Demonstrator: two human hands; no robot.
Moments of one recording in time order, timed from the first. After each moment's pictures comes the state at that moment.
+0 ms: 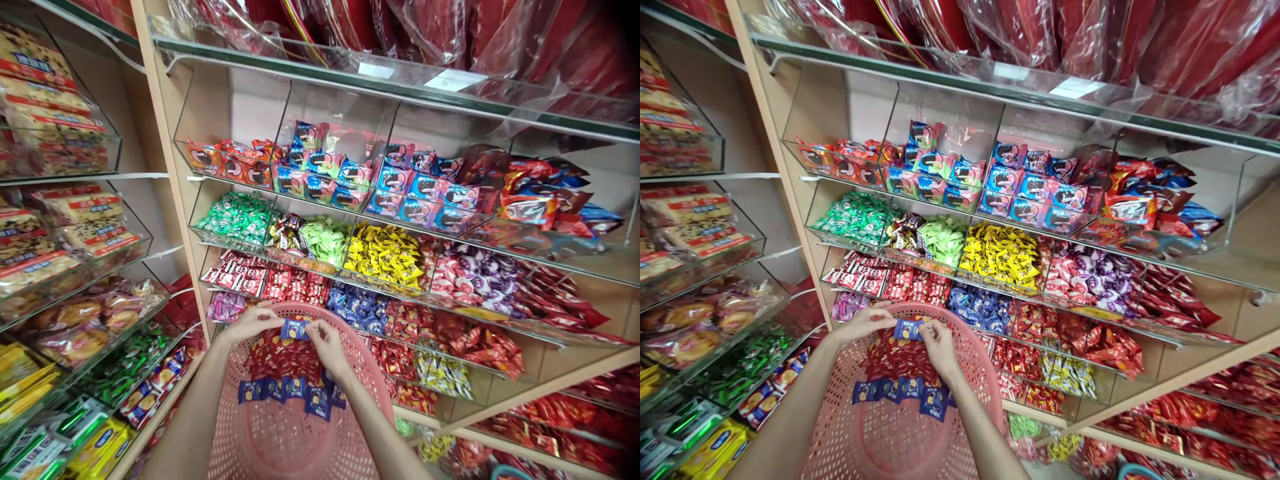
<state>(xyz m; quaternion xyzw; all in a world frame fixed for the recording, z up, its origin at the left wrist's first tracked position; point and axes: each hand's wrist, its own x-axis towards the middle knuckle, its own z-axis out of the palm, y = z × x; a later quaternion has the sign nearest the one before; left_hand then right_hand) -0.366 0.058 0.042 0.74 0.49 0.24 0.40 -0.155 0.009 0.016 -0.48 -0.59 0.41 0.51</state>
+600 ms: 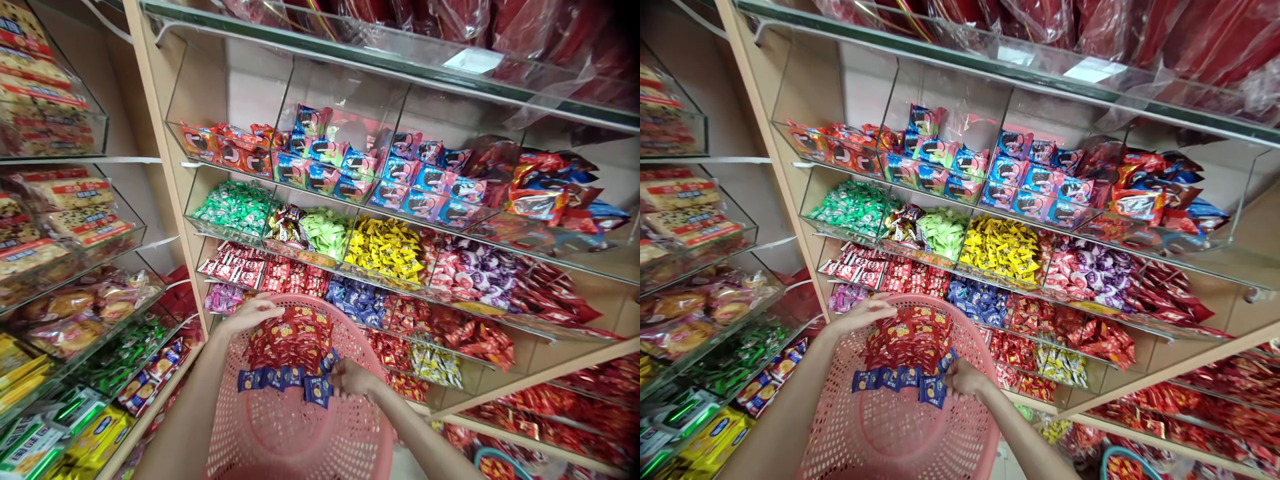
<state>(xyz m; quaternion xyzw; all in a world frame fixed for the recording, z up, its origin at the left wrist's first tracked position) -0.367 0.062 0.040 0.75 0.50 0.21 0.38 -0.083 -0.032 -0.019 -0.64 -0.51 0.57 0.07</state>
